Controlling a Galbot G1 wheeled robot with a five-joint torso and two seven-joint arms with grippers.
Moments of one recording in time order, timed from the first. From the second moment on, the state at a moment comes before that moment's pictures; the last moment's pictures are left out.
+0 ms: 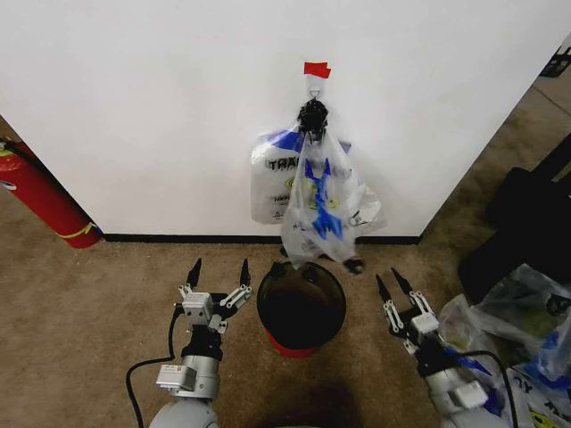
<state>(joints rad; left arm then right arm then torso) 1.56 -1.23 -0.21 -2.18 -0.16 -0.25 -0.35 -1.71 1.27 0.62 2.05 0.05 0.49 -0.21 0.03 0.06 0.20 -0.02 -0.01</state>
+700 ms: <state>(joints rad) 1.59 -1.25 -0.23 -2.18 -0.14 -0.26 -0.36 -1.15 1.02 0.16 1.97 0.24 0.12 -0.03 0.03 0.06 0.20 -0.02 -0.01</state>
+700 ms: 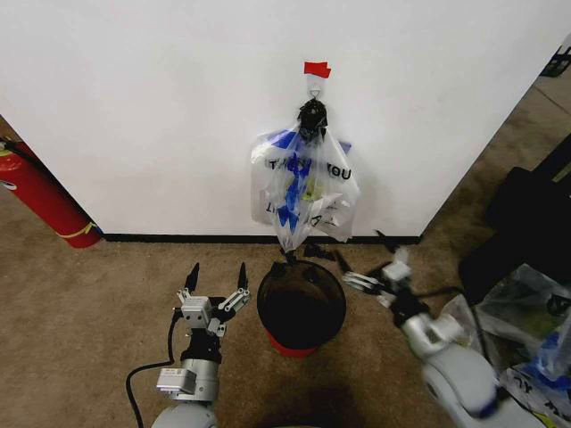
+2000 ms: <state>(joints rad) 1.59 -1.26 -0.26 -2.16 -0.14 -0.29 -0.36 -0.74 1.18 -0.12 1.65 0.11 -0.12 0.18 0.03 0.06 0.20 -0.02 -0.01</state>
